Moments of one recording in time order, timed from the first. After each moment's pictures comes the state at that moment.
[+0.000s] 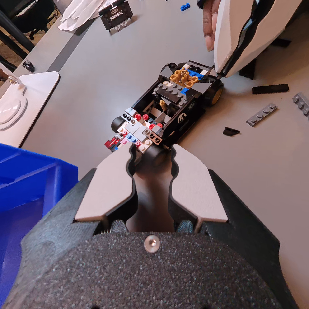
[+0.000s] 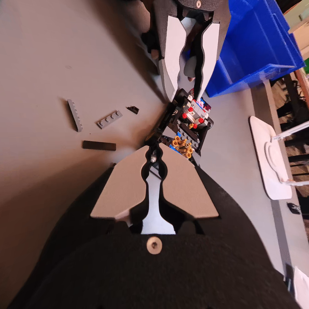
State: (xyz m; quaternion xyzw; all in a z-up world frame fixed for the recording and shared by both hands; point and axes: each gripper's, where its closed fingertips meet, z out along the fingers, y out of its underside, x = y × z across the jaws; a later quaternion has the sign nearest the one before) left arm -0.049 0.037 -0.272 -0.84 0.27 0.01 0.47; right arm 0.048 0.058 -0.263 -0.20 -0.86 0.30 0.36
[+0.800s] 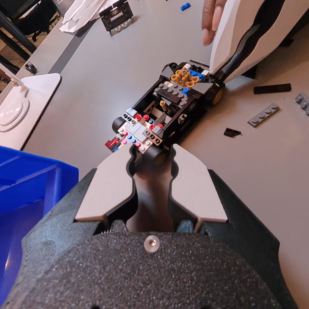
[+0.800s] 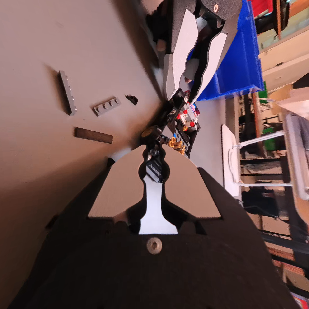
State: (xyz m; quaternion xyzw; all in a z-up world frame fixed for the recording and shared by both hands) left arm -0.049 0.039 -0.272 -0.84 0.27 0.02 0.47; right arm 0.044 0.061 -0.266 -0.13 -0.86 0.20 0.45
